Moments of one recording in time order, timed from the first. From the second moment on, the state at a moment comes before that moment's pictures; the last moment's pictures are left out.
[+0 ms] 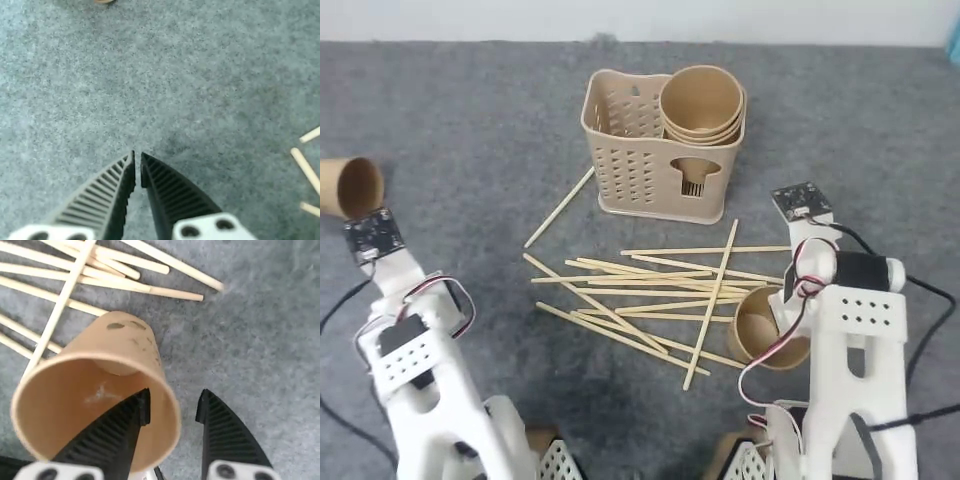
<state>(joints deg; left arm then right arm) -39.9 -42.3 73.7 38.1 -1.2 2.3 -38.0 45.1 86.0 20.9</state>
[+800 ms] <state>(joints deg) -39.9 -42.3 73.7 38.1 -1.2 2.7 -30.5 4.0 100.7 20.9</state>
